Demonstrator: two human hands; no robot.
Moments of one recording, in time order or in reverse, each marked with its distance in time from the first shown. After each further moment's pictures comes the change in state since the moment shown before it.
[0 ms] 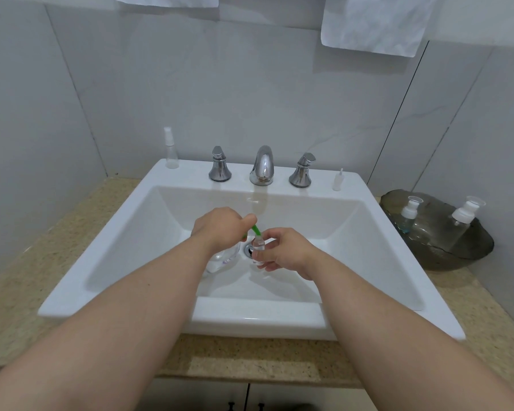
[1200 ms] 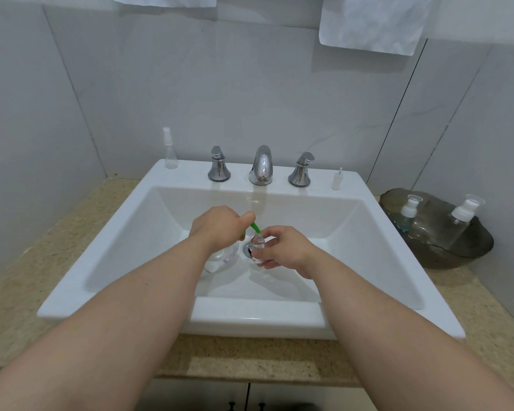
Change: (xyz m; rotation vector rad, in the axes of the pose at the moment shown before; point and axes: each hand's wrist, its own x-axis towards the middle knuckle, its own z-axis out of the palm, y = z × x) left_hand -0.001 0.001 -0.002 -0.044 0.021 -0.025; right_hand 0.000 0.000 0.000 0.020 0.018 -0.016
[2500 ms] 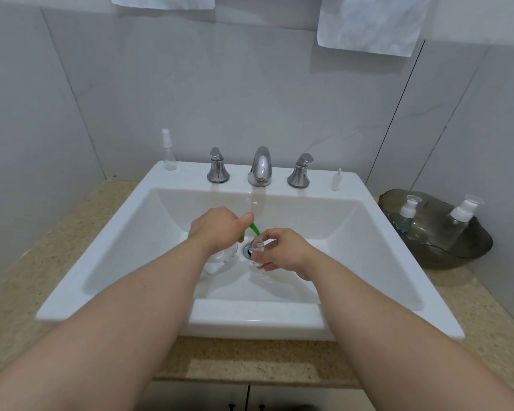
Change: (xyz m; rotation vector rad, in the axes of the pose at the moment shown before) left_hand -0.002 0.001 -0.002 -0.012 0.004 -0.012; right_hand 0.004 0.004 0.000 -0.034 -0.008 0.011
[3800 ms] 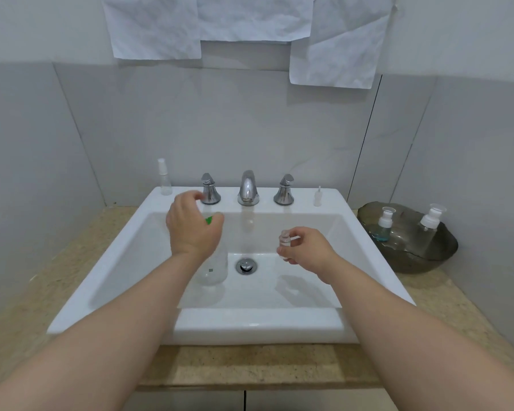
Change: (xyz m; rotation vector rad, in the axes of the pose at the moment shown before) left_hand -0.025 0.005 -0.026 -0.288 0.659 0.149; right_hand -0.040 -0.004 -0.051 0.006 0.320 -0.081
